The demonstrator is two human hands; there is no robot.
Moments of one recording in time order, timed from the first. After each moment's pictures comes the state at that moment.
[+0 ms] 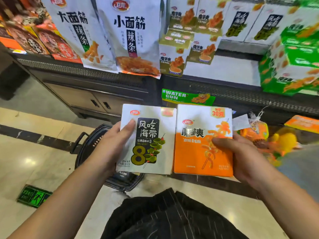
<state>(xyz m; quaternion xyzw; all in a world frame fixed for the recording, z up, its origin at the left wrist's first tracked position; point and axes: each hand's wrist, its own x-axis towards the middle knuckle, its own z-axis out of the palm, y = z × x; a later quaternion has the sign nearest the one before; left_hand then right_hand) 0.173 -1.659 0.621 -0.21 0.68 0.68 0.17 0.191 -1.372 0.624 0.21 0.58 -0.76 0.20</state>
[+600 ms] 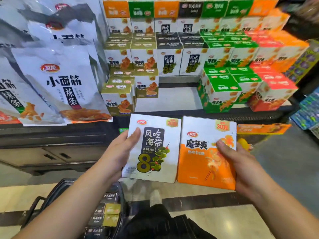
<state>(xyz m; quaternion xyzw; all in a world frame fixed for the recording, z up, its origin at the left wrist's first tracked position) 0.067 -1.520 0.657 -0.04 0.63 0.73 0.26 0.179 -1.269 0.672 0.30 0.52 -0.80 0.00</state>
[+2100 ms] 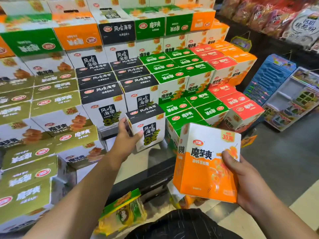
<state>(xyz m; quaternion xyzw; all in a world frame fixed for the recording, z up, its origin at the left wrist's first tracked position) -0.278 -1.256 0.557 0.13 0.71 0.64 0.27 0.009 -1.117 0.661 0.38 0.42 -0.81 -0.14</state>
